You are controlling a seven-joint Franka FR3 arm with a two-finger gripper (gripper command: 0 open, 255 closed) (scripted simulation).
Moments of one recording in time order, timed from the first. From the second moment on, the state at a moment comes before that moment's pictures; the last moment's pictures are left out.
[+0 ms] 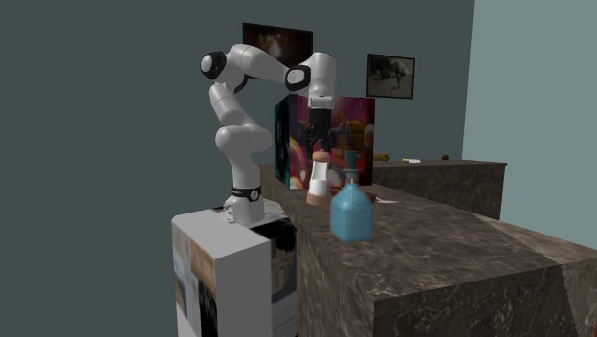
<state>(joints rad) 0.18 -0.69 0.16 -2.69 0.10 1.94 0.28</state>
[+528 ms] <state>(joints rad) 0.17 -0.72 0.15 -2.59 0.09 1.82 0.28</state>
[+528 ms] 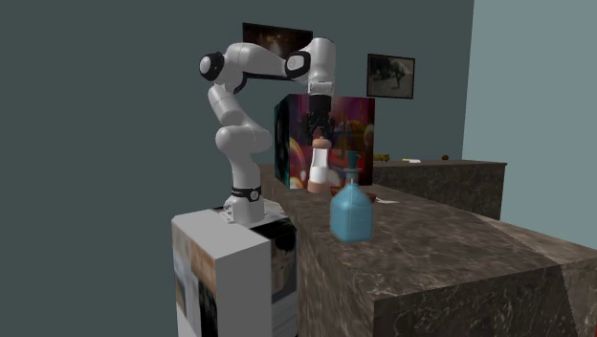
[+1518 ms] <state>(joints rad) 0.22 -0.63 0.27 -2.33 0.16 1.66 0.44</state>
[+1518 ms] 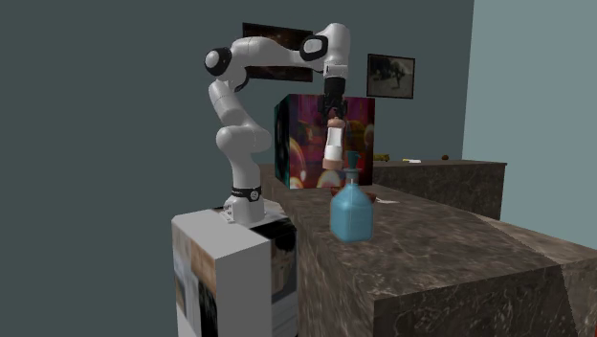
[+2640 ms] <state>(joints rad) 0.25 -0.44 0.46 -2.15 0.21 1.68 0.66</state>
